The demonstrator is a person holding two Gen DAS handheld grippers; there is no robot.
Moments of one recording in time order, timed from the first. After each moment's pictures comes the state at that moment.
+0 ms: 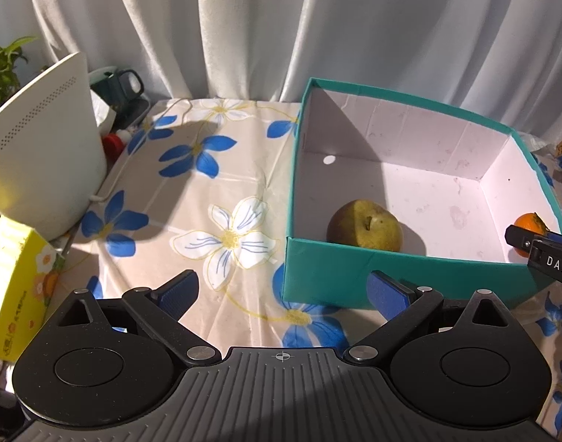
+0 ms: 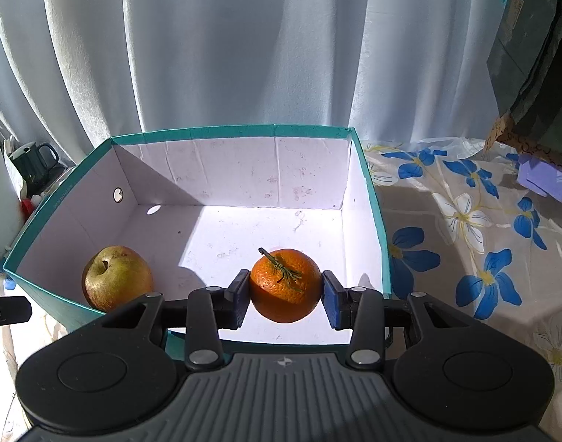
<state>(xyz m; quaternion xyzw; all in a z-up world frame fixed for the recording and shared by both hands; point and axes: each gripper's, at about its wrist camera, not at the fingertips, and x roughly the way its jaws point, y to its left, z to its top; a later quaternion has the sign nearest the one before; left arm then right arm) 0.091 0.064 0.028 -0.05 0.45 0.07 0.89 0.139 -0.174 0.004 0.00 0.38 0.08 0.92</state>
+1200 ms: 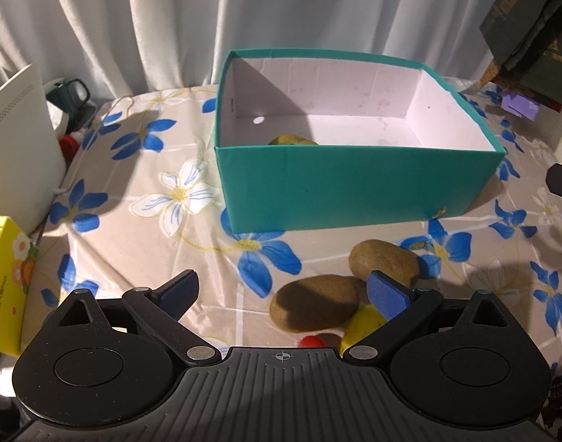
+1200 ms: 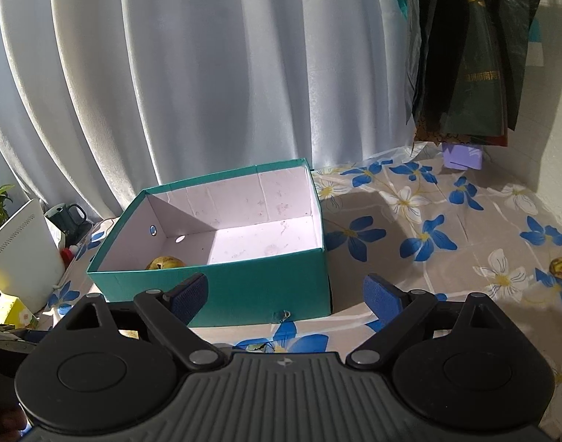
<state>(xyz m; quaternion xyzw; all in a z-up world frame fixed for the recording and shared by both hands) 0.019 0.032 0.022 0.00 0.45 -0.04 0.89 -0.004 -0.208 0.065 0.09 0.31 0.04 0.95</state>
